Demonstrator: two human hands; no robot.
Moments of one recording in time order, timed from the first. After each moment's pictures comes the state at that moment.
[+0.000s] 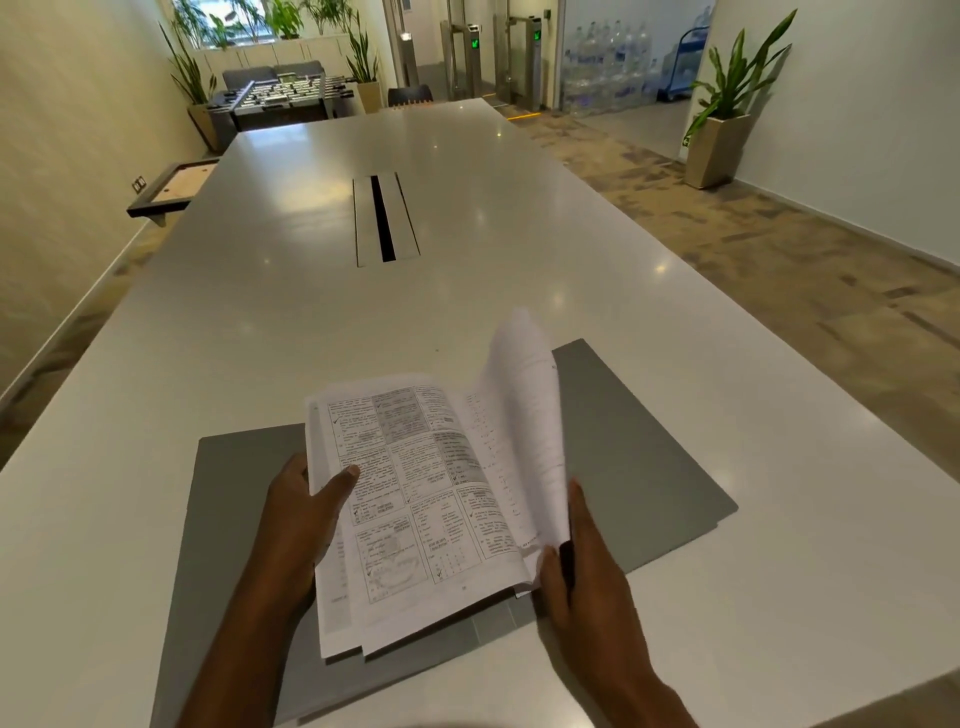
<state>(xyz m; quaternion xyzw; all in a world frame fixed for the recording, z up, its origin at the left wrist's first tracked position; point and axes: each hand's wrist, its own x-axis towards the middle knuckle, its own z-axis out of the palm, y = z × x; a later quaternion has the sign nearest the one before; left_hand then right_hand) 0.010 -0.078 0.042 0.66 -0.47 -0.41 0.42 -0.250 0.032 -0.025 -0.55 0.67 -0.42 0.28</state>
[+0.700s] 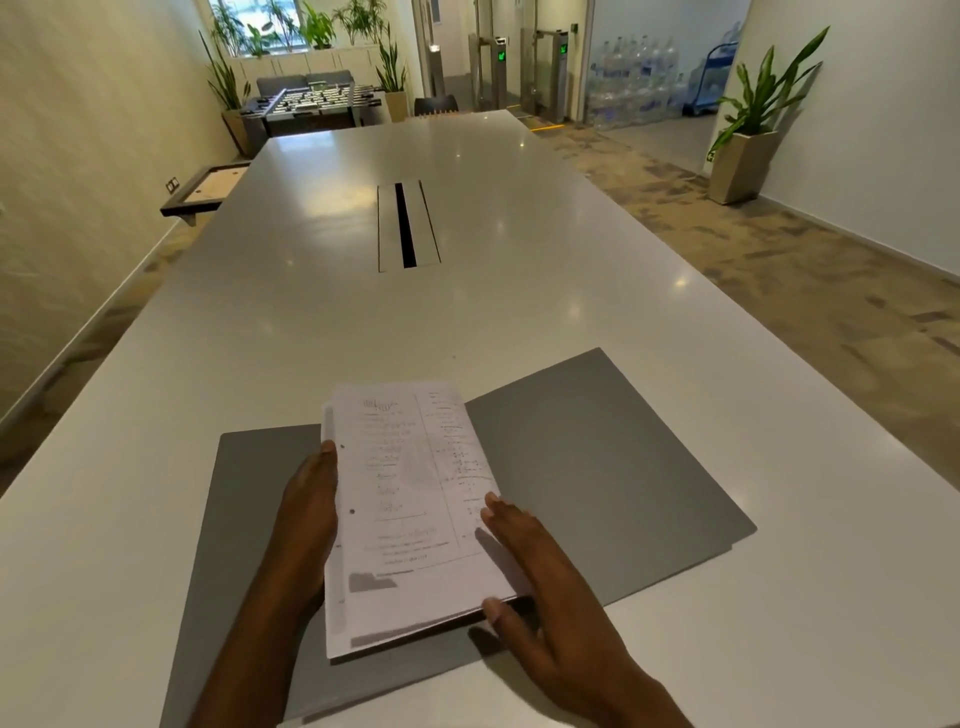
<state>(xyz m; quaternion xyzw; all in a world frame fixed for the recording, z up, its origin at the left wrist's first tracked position) 0.000 -0.071 0.066 0.66 -0.37 -0.48 0.45 -0.239 0.027 -0.001 -0.74 0.48 -0.38 0.29</state>
